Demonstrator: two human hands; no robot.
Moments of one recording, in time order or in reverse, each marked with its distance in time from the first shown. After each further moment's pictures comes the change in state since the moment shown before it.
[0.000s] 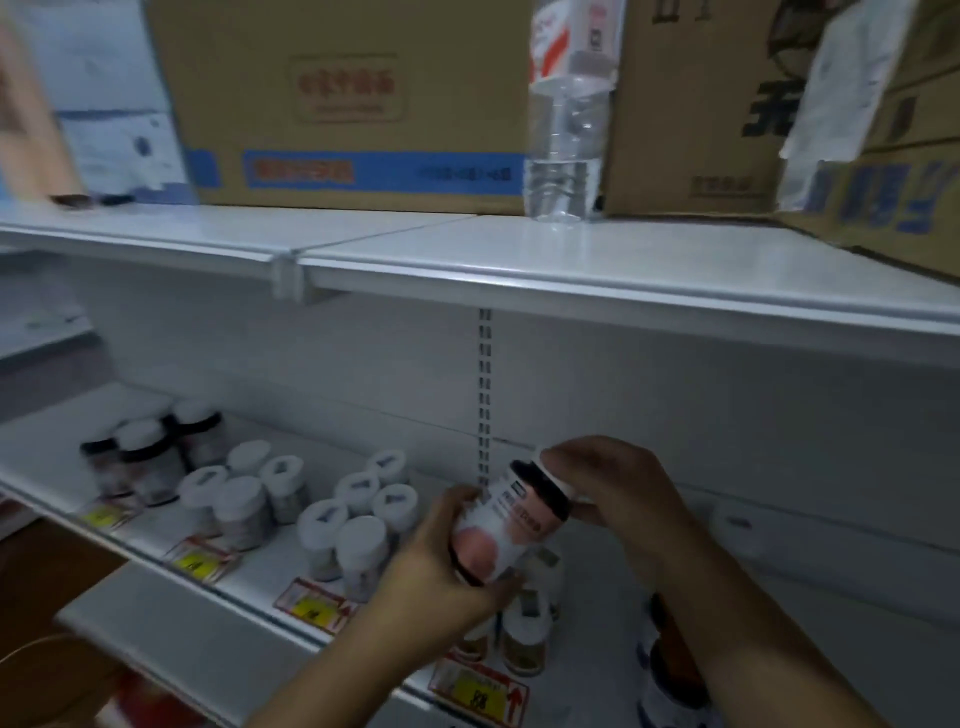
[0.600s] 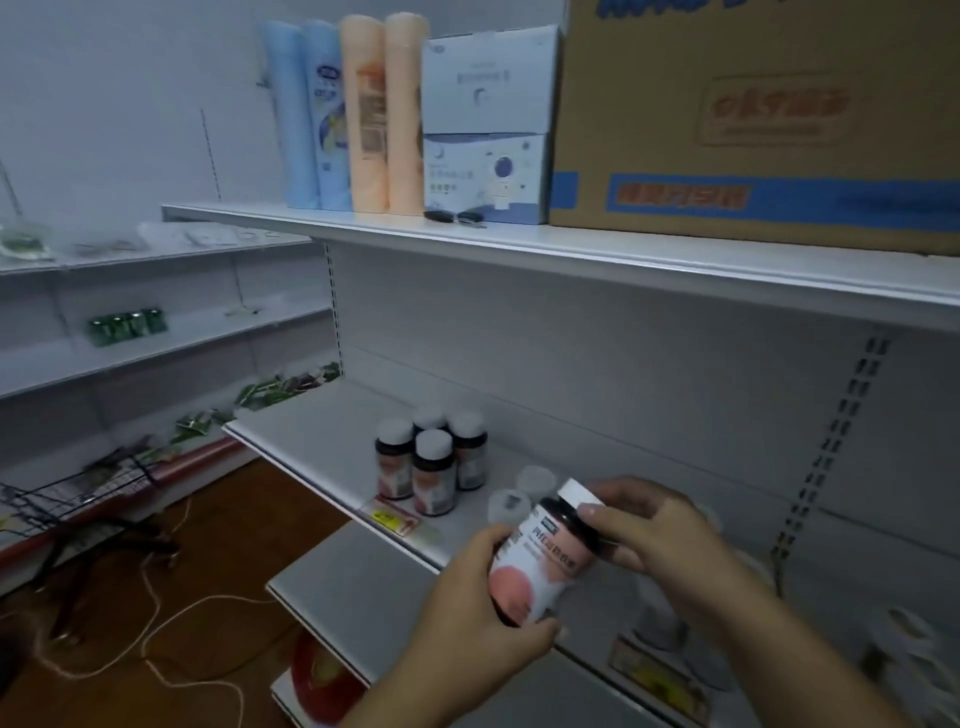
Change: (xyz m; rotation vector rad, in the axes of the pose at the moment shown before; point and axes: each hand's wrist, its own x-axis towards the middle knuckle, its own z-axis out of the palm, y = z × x) left_hand -0.059 -0.134 -0.273 0.067 0.252 -0.008; right_hand 0.019 0.009 0.325 -0.026 -0.222 0.001
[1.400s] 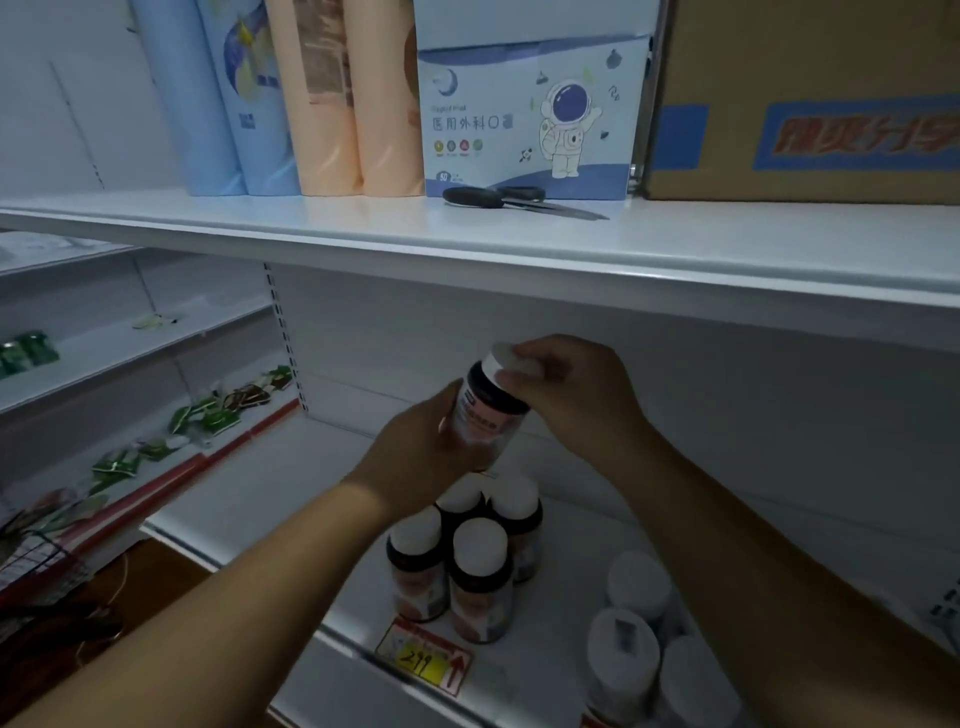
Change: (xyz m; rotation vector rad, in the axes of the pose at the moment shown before) left_hand 0.276 -0.068 -0.139 0.220 -0.229 0.151; right_hand 0.258 -0.039 0.118 -0.302 0.234 -0.412
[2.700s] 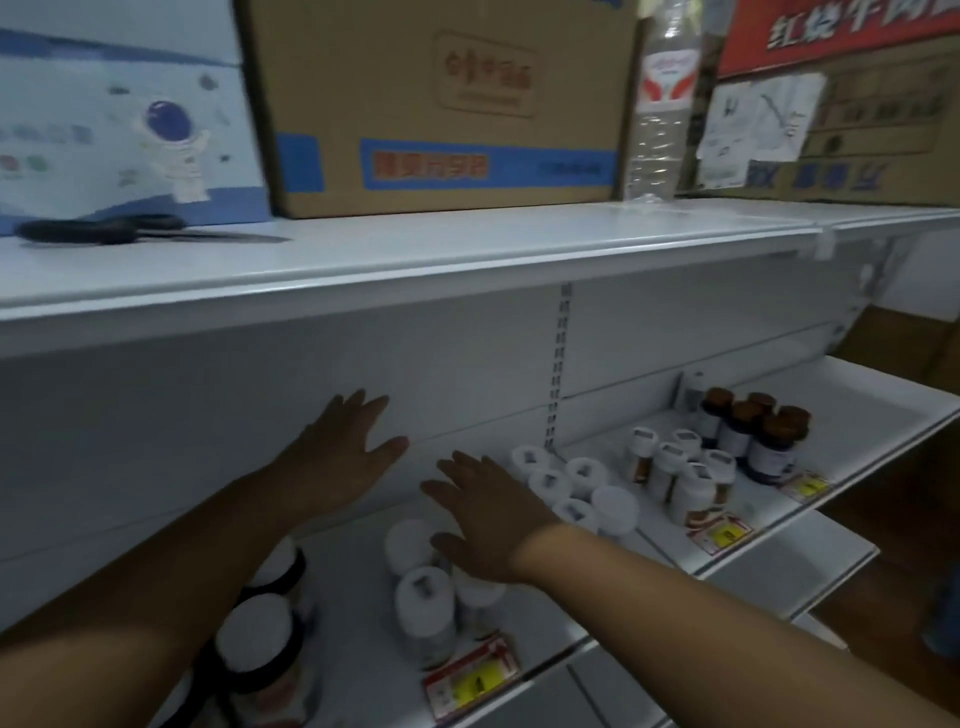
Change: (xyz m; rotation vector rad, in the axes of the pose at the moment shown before) left_hand 0.070 0.057 0.096 0.259 -0.593 0.465; right_hand -0.154 0.040 -0.065 -1.225 -0.186 0.348
